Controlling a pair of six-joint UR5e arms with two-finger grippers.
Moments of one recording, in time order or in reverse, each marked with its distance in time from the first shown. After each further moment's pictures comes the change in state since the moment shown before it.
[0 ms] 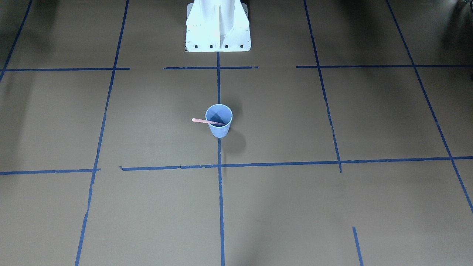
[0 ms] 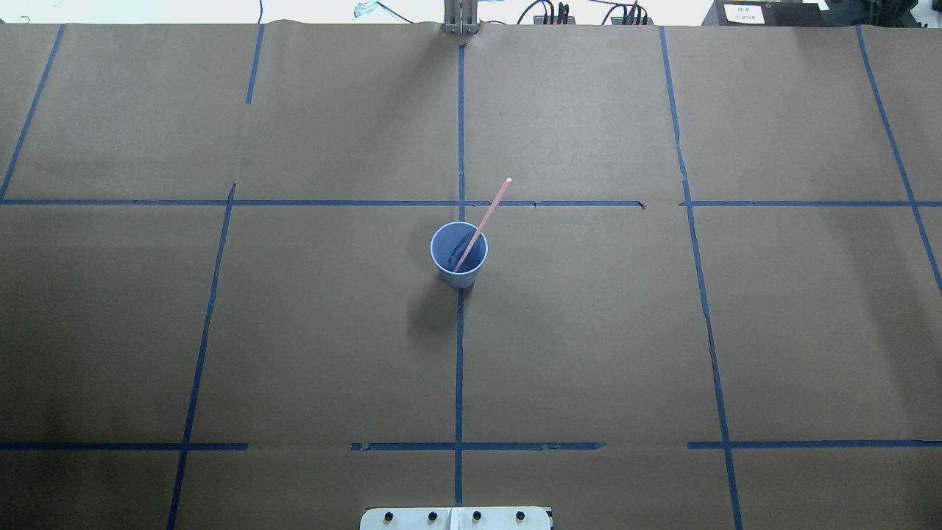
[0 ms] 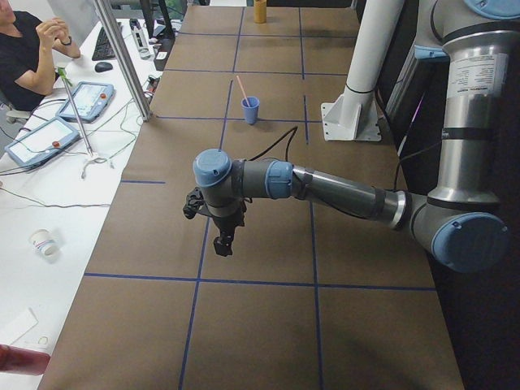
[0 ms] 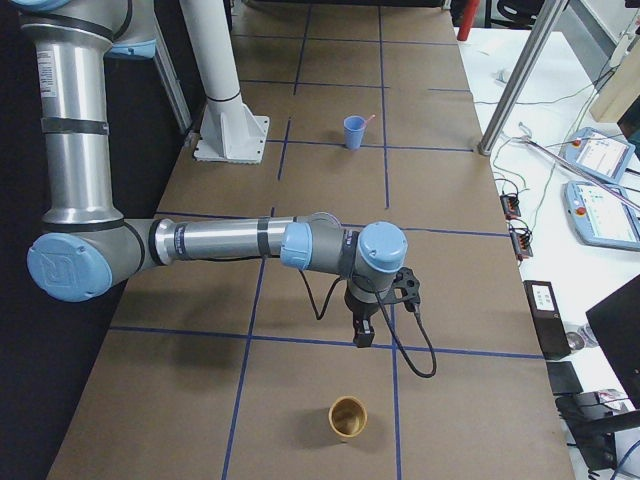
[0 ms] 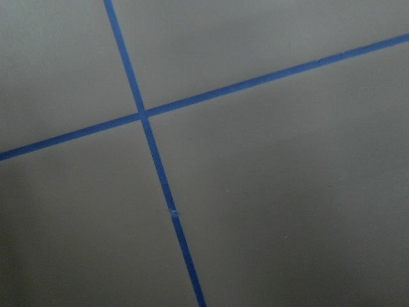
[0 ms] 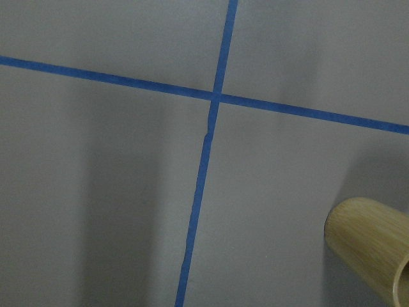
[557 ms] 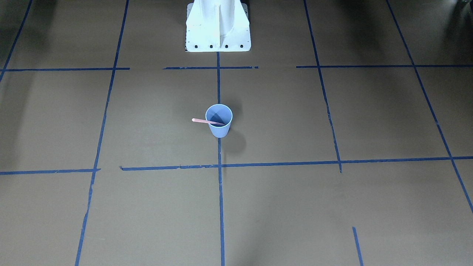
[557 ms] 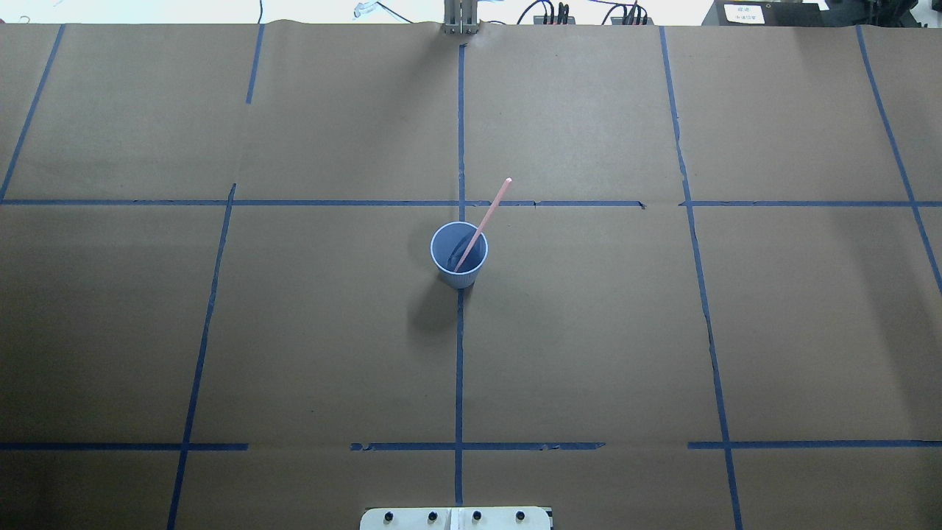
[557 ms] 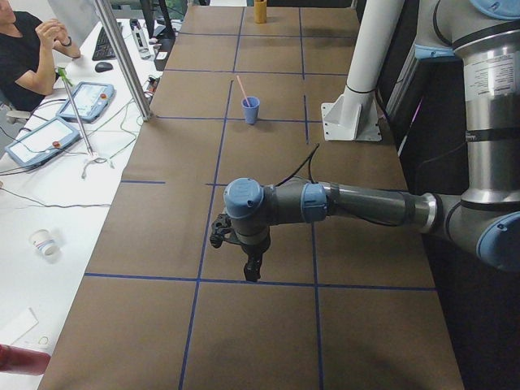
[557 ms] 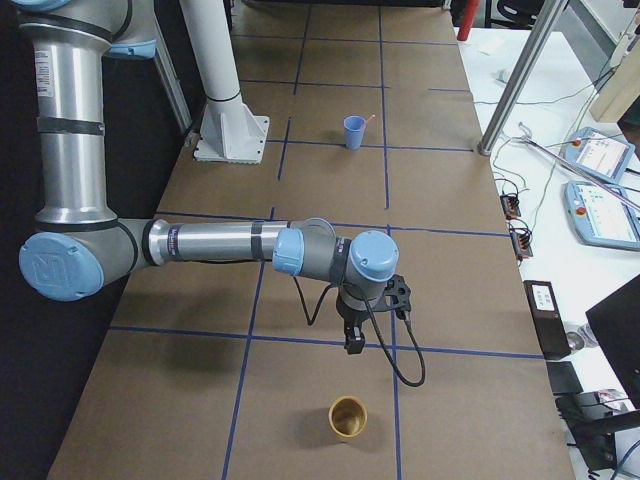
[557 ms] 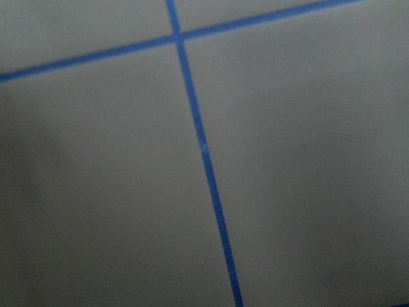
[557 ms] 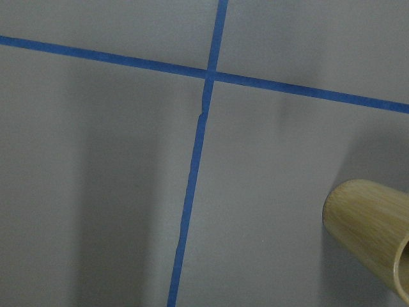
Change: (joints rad) left arm -0.050 0.154 -0.037 -0.043 -0.003 0.002; right arm 0.001 -0.032 0.008 0.002 -0.002 -0.014
